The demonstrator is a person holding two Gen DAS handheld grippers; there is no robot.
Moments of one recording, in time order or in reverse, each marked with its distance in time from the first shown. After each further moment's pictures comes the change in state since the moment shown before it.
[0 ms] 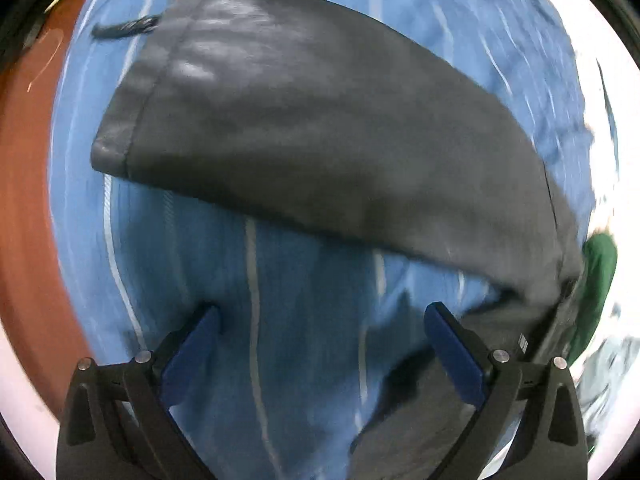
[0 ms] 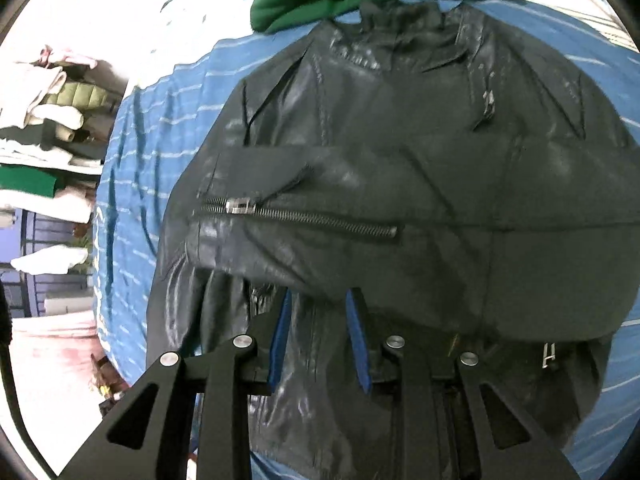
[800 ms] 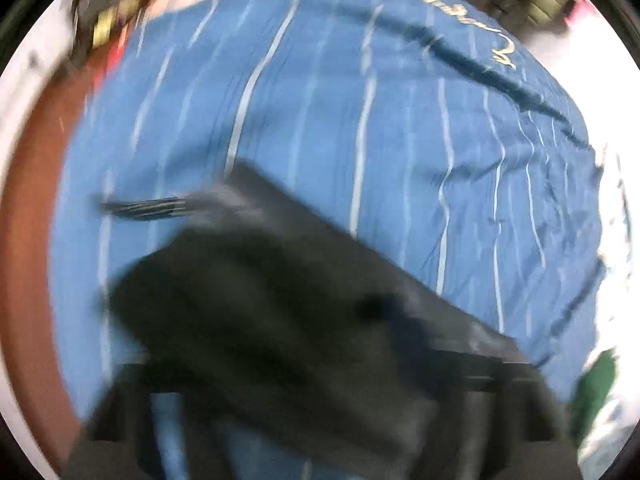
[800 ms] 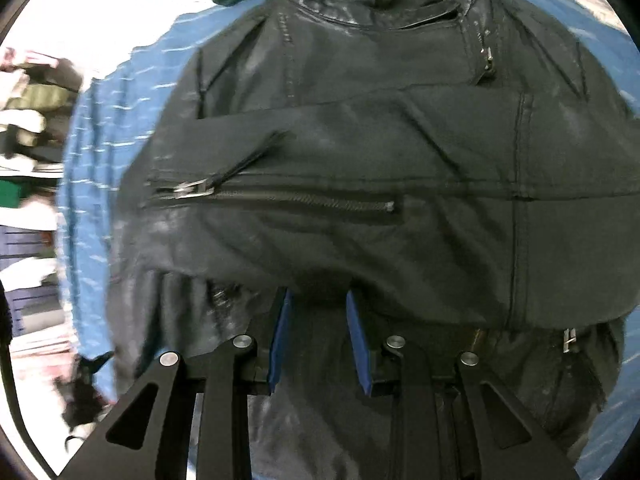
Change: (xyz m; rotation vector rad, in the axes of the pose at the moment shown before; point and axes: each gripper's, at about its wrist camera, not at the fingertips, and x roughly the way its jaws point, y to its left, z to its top) left arm -0.018 -0.055 0.132 -0.033 -0.362 0.128; right arm 0.042 0.013 -0.003 0.058 0.041 -0.188
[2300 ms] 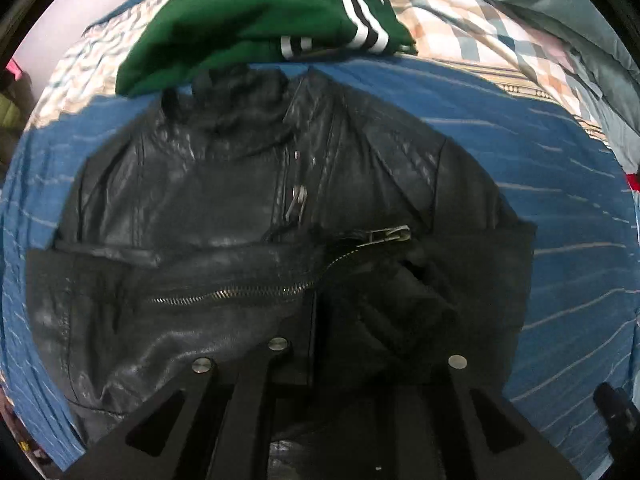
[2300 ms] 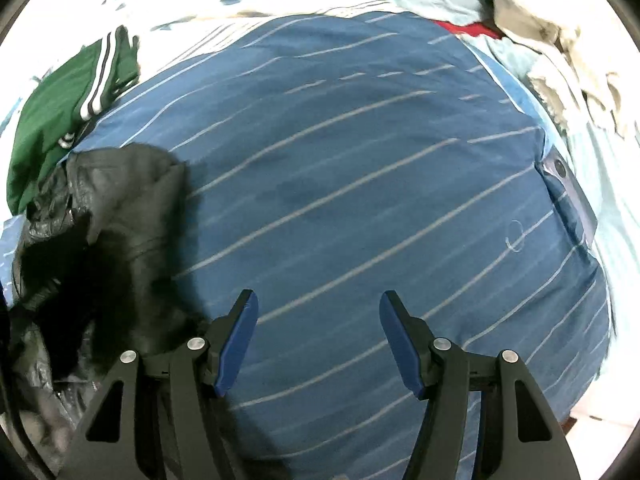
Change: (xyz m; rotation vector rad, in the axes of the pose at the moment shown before) left arm -0.104 -0.305 -0.507 1.565 0.082 -0.219; right arm -0.141 -0.307 -0.056 0.467 -0.261 -0.340
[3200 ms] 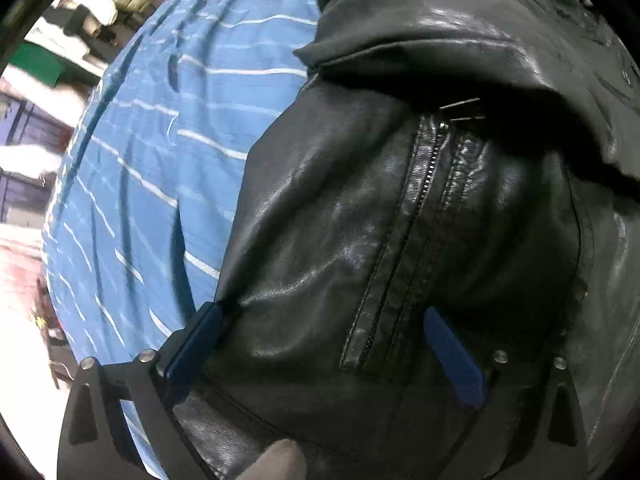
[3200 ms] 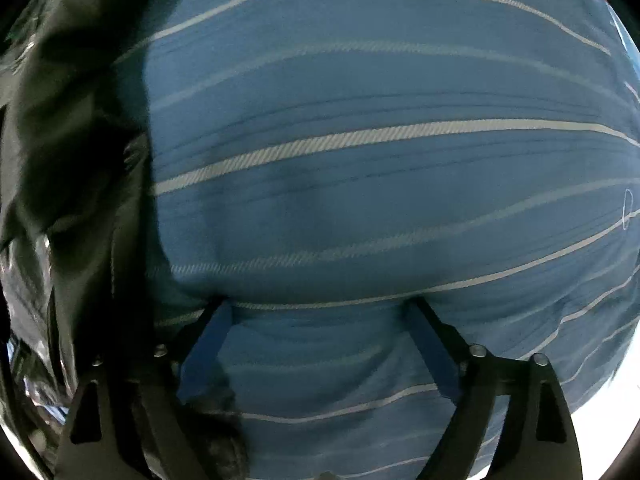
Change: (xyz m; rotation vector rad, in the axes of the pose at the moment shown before) left arm 0.009 0.203 -0.190 -0.314 0.140 0.349; right arm 0.126 0.044 -0.063 -0.271 0.459 -0.016
